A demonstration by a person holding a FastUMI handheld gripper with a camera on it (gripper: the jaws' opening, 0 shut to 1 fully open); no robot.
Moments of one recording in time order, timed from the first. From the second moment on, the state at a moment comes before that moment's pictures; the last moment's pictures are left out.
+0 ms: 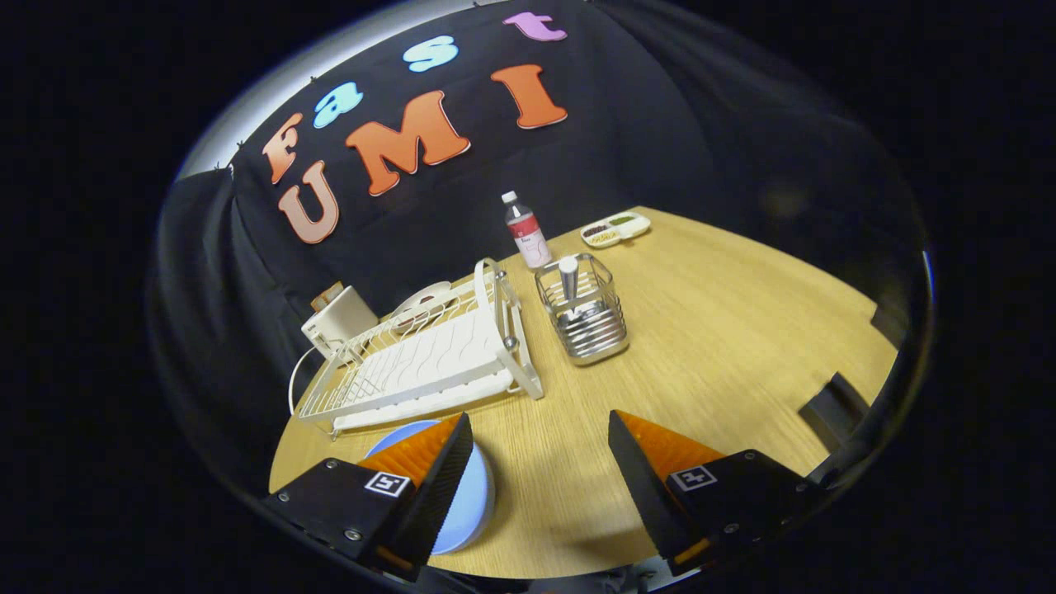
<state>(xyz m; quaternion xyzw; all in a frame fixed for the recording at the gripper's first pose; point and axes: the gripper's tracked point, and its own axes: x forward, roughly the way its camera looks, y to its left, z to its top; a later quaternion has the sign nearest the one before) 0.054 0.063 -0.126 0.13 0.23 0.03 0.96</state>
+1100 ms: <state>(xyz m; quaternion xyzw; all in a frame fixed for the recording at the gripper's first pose) 0.181 0.029 -0.078 -0.02 0.06 0.03 1.00</state>
